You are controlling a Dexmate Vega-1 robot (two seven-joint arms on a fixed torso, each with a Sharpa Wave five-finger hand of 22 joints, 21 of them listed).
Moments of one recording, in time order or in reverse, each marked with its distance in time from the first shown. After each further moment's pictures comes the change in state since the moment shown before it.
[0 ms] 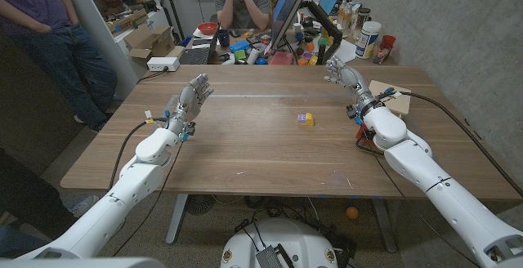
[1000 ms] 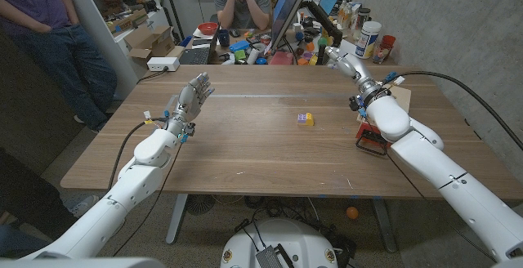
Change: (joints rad) left arm 0.022 0.009 -0.005 -0.029 -0.005 -0.016 -0.009; left_hand 0.000 0.000 0.000 0.000 0.000 0.002 -0.002 0.004 0.000 0.000 0.000 0.000 0.000 0.000 0.000 0.000 0.000 0.004 0.004 0.000 0.000; right arm -0.016 -0.079 -0.002 -0.191 -0.256 -0.149 -0.064; right_hand 0.071 -0.002 0.019 -0.063 0.008 -0.011 -0.011 -0.016 0.000 -0.009 -0.009 -0.017 0.000 -0.004 -0.004 -0.017 -0.005 -0.008 0.007 -0.008 0.000
